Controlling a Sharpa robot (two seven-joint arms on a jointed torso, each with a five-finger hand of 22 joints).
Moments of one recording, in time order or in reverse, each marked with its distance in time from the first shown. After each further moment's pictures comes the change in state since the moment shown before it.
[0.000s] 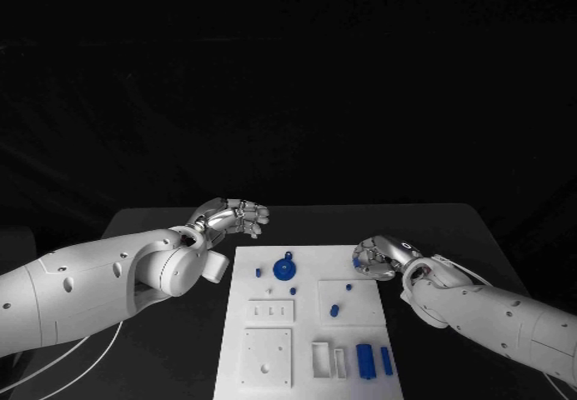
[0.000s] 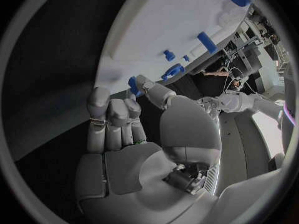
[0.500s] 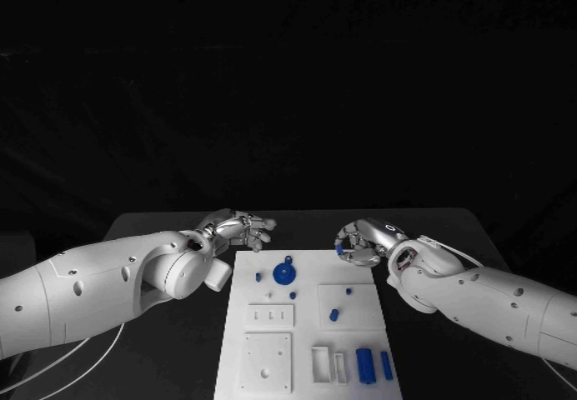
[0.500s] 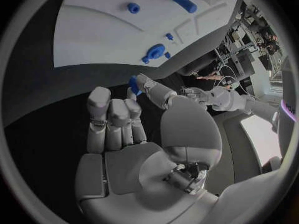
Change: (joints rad) left arm 0.000 0.025 0.000 -0.022 -0.079 0.032 -0.164; left_hand -0.100 -0.002 -0.031 0.047 0.000 0.083 -0.035 0.007 0.002 0.178 -0.075 0.074 0.077 0.086 -0.060 0.125 0.063 0.019 0.066 -0.042 0.086 0.000; right arm 0.097 -0.020 0.002 0.199 -0.121 0.037 -0.122; right_hand -0.003 -0.003 0.008 -0.003 0.000 0.006 -0.005 0.001 0.000 0.033 -0.003 0.015 0.025 -0.001 -0.001 0.000 0.001 0.004 0.002 -0.002 0.008 0.000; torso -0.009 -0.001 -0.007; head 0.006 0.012
